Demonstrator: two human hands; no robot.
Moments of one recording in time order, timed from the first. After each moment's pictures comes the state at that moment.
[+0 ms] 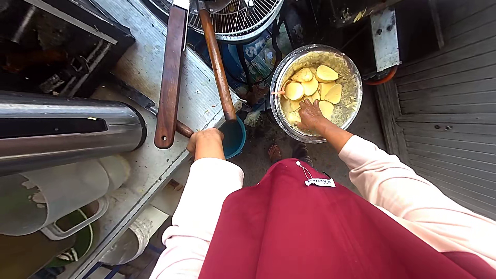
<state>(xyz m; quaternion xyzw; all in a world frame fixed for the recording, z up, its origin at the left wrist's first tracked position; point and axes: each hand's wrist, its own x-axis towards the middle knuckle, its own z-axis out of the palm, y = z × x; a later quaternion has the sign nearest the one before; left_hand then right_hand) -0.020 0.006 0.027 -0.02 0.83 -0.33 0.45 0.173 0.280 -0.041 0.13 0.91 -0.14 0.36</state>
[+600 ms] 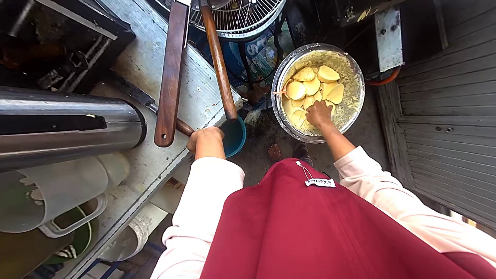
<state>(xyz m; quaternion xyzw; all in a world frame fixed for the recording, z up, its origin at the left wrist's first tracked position) -0.019 0.008 0.032 -0.01 0.83 -0.32 0.45 0.182 0.283 -0.027 0.35 0.85 -0.22 0.32</state>
